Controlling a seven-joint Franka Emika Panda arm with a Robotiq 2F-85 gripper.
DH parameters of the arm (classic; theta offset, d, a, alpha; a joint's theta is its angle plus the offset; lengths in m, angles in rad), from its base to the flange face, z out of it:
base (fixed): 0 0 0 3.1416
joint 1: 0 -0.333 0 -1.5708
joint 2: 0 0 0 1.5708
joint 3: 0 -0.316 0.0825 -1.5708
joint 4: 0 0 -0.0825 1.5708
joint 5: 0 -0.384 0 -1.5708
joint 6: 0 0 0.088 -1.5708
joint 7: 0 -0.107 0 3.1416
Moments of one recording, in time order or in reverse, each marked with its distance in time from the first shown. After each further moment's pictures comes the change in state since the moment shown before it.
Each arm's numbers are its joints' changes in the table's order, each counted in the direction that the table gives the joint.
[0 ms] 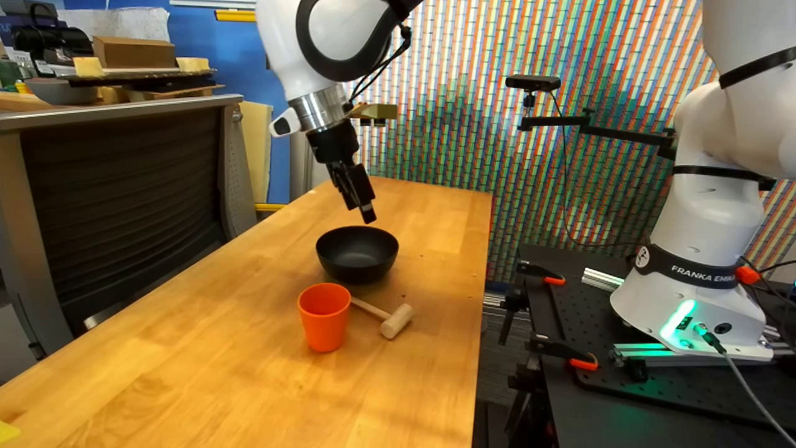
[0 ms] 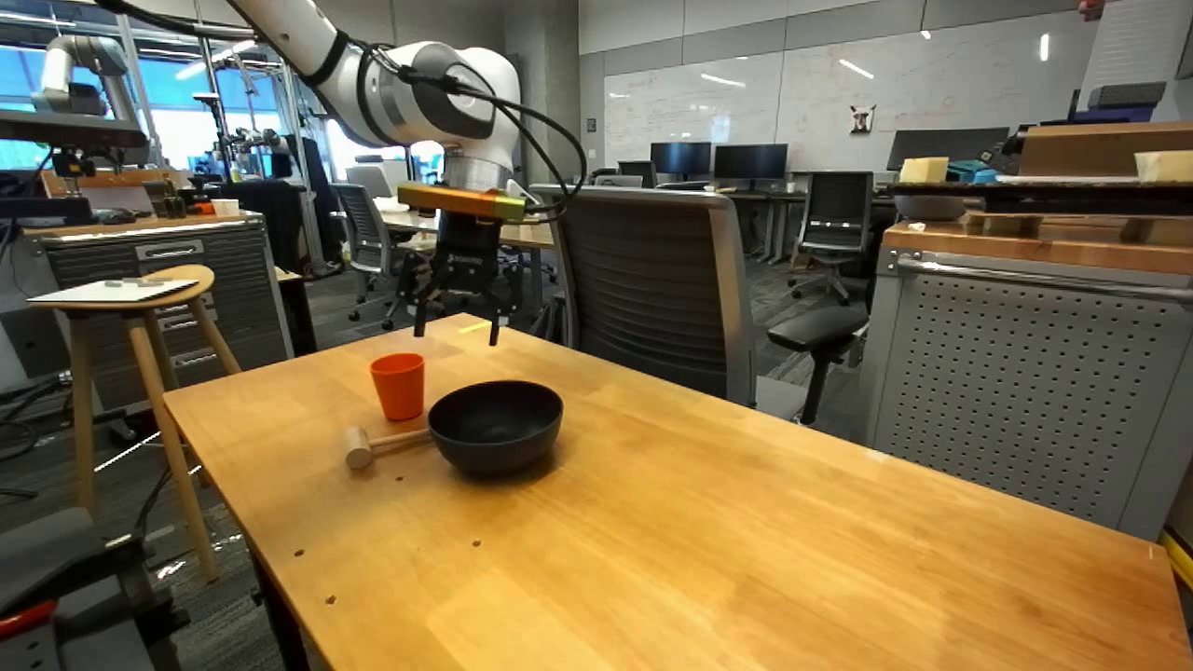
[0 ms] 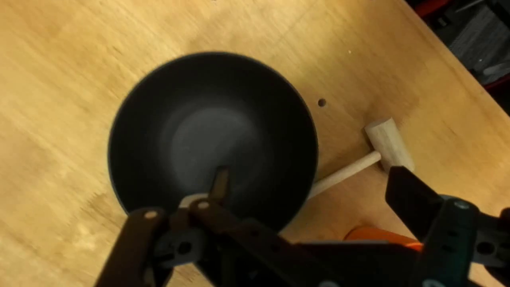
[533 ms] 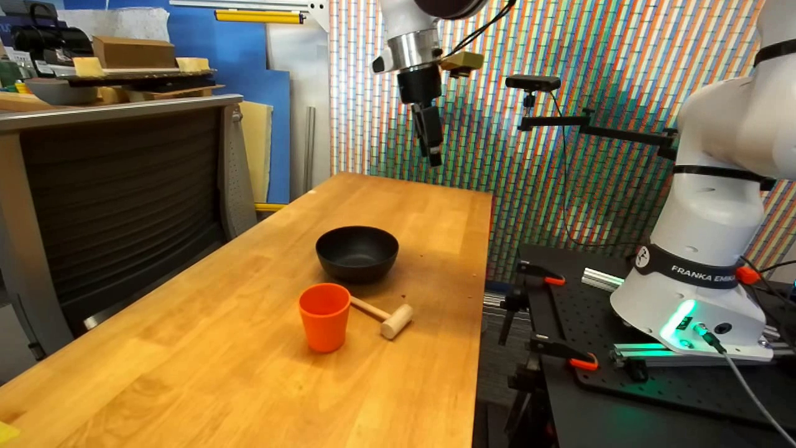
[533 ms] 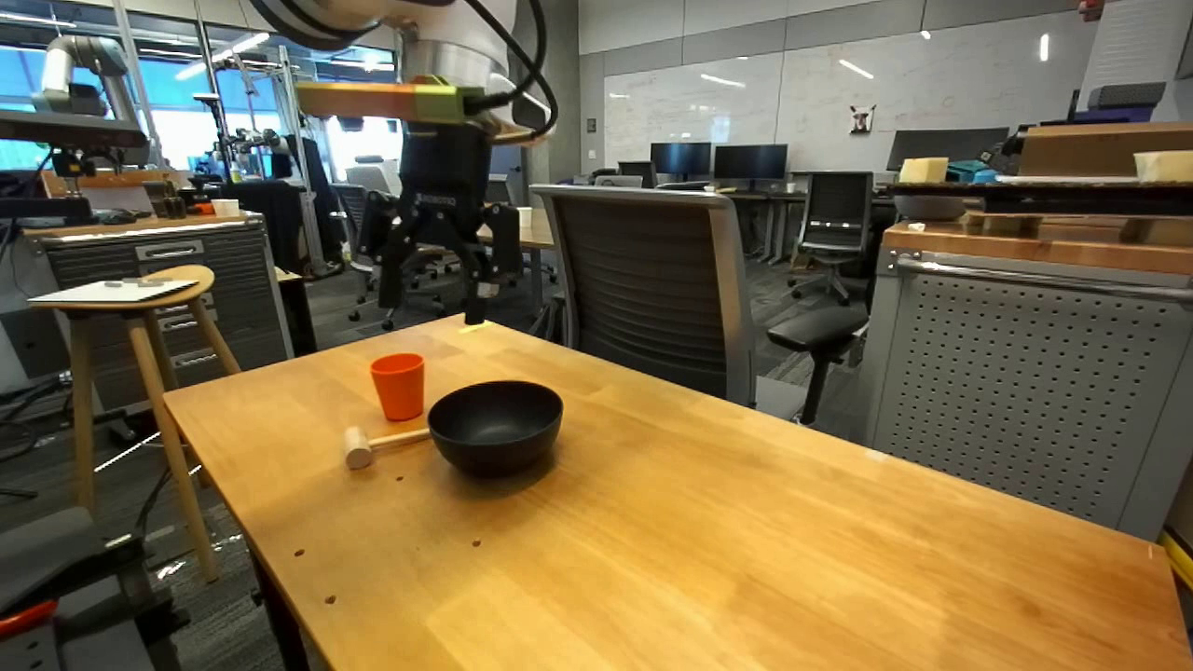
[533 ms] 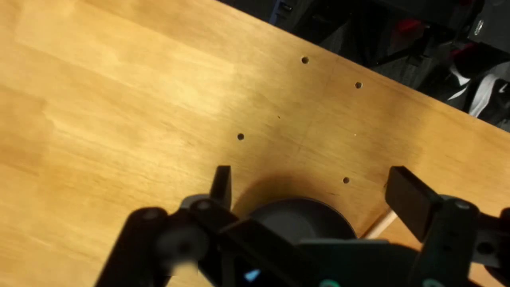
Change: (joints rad) arm 0.044 0.446 0.203 -0.394 -0.031 0.039 -0.101
